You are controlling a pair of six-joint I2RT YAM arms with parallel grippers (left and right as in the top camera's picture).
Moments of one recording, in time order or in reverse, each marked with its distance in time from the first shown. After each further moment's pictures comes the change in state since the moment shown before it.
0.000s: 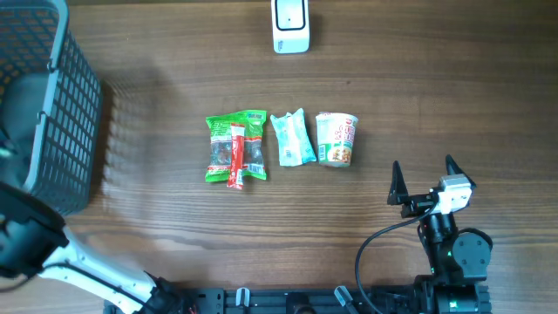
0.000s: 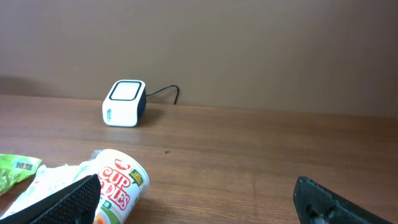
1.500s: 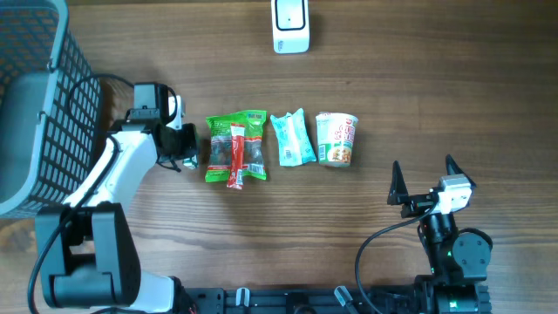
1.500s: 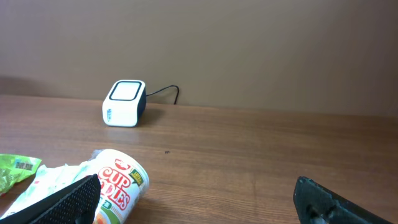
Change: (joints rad) left arm -0.852 -0.459 -0.896 0.290 -0.066 -0.388; right arm 0.000 0.000 0.000 0.000 0.000 0.000
